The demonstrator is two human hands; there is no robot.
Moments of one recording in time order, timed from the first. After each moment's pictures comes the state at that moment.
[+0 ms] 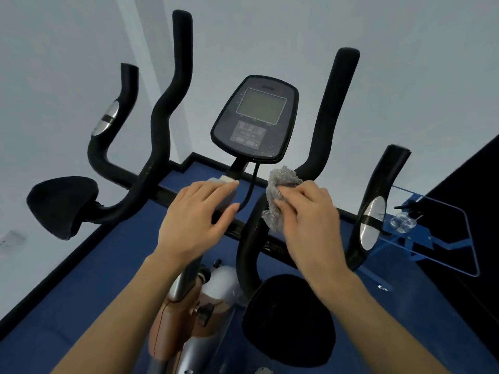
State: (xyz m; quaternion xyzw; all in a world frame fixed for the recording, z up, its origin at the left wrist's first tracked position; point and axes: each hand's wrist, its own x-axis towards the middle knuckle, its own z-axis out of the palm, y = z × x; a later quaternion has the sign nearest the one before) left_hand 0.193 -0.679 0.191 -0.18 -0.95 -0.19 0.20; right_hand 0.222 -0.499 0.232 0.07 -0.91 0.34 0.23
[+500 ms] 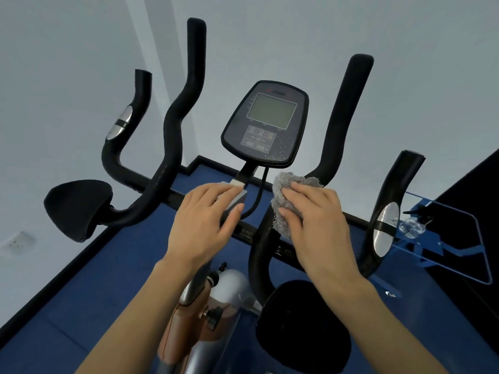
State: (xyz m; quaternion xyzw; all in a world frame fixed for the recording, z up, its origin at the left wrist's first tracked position) left_hand 0.193 -0.684 0.187 -0.16 -0.95 -0.19 0.22; right_hand 0.220 -0.503 0.229 0.08 -0.93 0.30 0.20
